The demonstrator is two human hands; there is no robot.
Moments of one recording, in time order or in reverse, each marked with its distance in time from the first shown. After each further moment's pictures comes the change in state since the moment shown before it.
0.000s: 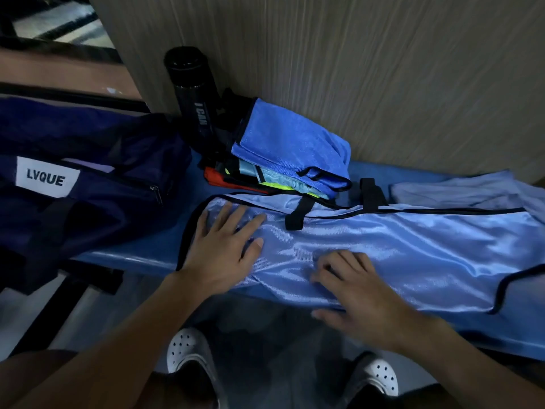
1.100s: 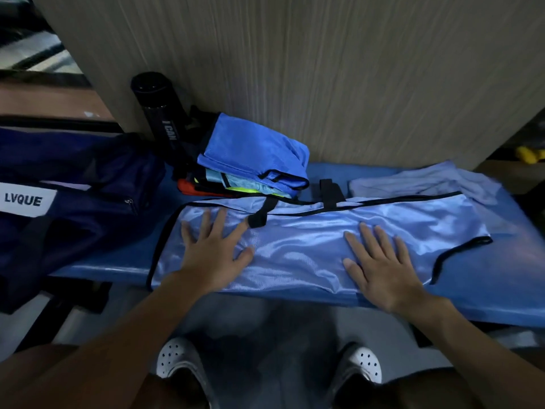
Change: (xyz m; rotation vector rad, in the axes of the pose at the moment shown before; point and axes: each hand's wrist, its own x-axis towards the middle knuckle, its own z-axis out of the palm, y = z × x) left_hand 0.010 0.035 0.003 0.069 -0.099 -0.086; right_hand -0.061 0.061 0.006 -0.088 -0.143 0.686
